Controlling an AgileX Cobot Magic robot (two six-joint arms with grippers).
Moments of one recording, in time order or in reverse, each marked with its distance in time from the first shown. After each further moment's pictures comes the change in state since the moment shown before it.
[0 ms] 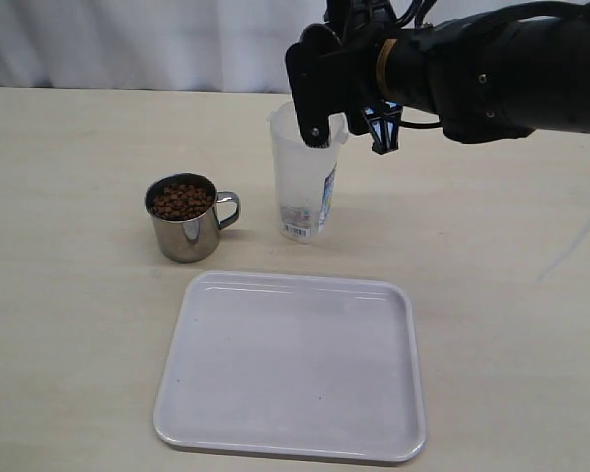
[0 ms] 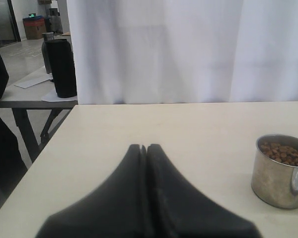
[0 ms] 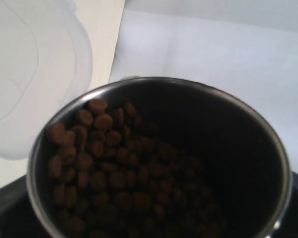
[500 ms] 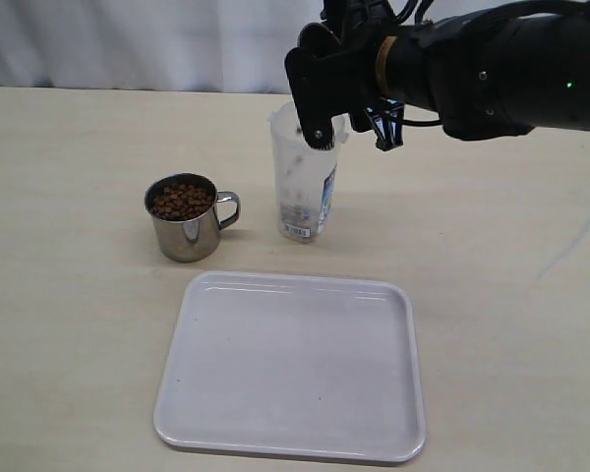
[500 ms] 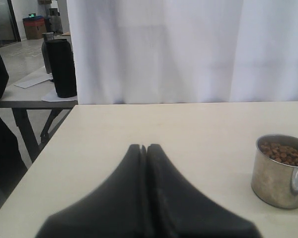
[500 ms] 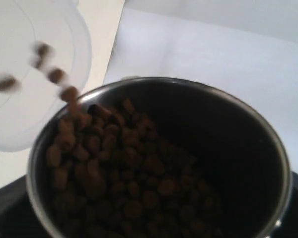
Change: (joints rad) left arm 0.000 0.000 0.000 0.000 0.000 0.000; right arm 0.000 0.000 -0.006 0.000 0.000 -0.063
